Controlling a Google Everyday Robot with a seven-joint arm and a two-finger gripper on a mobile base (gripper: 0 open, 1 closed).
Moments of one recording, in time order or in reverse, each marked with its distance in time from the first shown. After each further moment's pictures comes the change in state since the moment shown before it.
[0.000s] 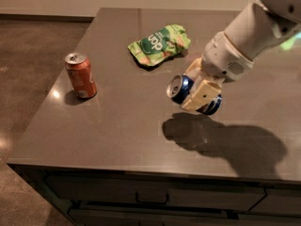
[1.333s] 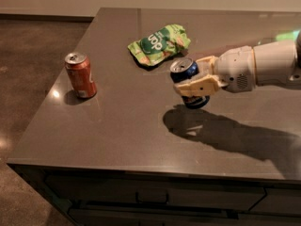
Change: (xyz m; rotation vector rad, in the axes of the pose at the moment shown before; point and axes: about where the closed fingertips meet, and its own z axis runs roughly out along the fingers) arm -0.011 -0.035 -0.015 0.234 -0.548 0.211
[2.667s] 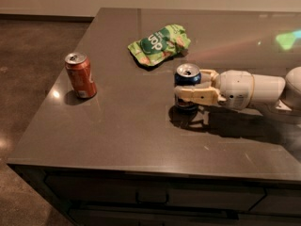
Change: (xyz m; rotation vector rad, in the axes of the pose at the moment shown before) arm 0.022 -0.015 0.008 -0.052 -0.370 0.057
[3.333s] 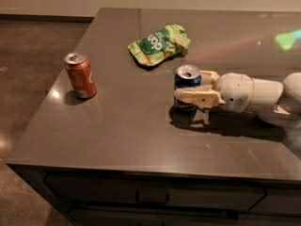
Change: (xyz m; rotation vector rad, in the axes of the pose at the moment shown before) arm 0.002 -0.001 -0.001 -0.020 -0.065 -0.017
